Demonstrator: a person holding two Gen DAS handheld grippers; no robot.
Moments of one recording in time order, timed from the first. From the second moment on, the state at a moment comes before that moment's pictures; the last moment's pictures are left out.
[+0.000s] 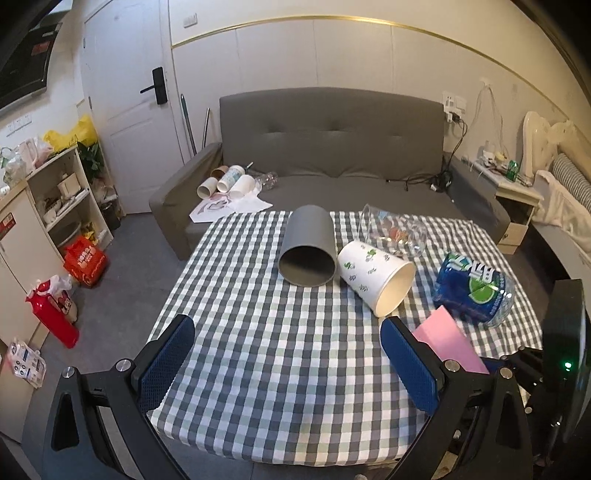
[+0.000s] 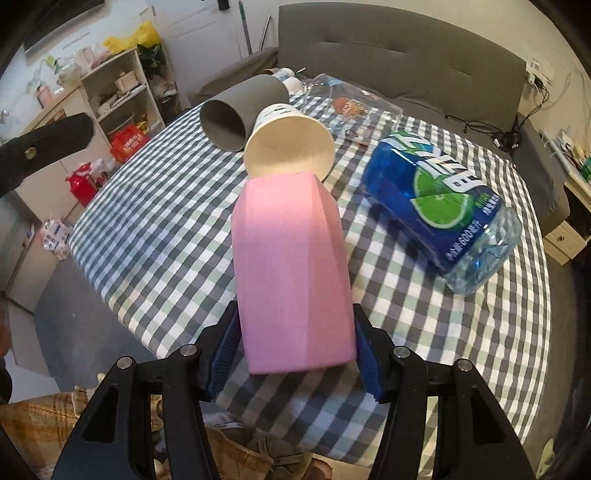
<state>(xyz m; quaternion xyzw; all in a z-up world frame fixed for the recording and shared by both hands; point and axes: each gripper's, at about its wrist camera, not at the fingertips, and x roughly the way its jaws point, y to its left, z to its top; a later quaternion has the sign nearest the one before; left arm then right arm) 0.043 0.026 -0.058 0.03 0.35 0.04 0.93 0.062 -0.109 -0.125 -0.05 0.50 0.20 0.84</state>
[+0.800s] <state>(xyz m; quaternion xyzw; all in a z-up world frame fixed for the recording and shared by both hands) 0.053 -0.085 -0.079 0.02 0.39 -0.03 0.92 0.014 -0.256 -0.072 -0.02 0.40 0.08 0.91</state>
